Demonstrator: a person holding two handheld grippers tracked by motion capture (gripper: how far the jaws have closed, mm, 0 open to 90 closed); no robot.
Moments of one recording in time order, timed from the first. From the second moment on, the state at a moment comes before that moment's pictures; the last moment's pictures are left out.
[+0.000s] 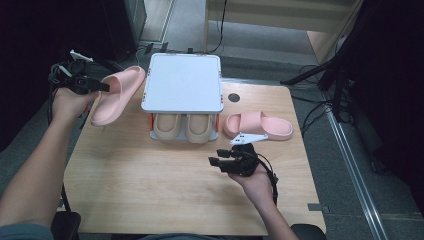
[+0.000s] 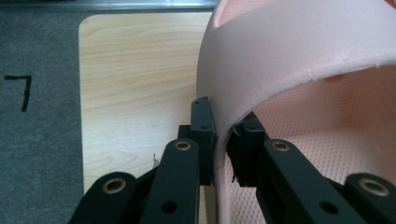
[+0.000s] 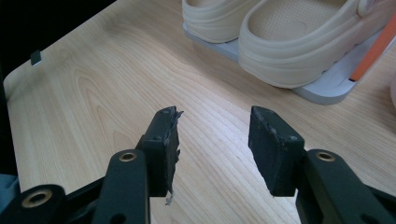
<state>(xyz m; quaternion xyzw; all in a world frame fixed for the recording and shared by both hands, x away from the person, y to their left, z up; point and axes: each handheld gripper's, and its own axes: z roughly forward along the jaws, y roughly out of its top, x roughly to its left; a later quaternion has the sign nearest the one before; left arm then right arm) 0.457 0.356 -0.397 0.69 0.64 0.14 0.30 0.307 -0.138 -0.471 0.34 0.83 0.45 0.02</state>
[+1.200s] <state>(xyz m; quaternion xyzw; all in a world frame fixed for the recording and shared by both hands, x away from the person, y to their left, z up) 0.514 0.230 -0.320 0.74 0.59 0.16 0.29 0.306 -0.141 -0.465 0.33 0.82 0.46 0.03</state>
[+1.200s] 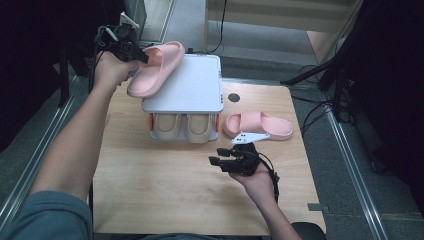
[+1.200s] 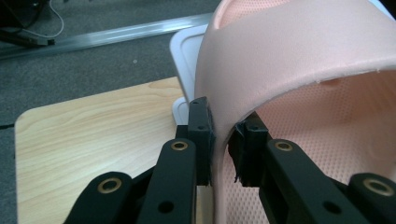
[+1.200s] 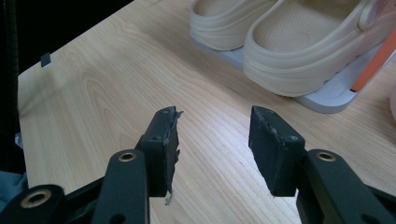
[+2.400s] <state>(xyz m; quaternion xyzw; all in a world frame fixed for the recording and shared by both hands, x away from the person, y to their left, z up) 0.502 0.204 -0.325 0.75 0.58 0.13 0.31 0.307 -0.137 -0.466 0.32 0.83 0.45 0.02</state>
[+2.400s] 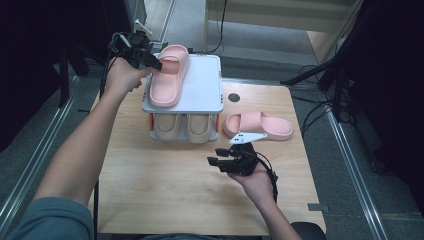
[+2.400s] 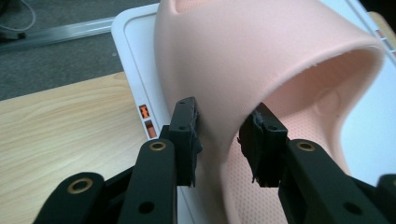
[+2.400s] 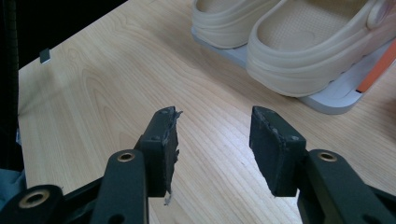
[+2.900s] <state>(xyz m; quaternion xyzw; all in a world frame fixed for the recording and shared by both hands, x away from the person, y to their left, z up) 0.457 0.231 -0.305 0.76 0.54 0.12 0.35 0.323 -0.165 -0.452 0.35 0.81 0.47 0.06</state>
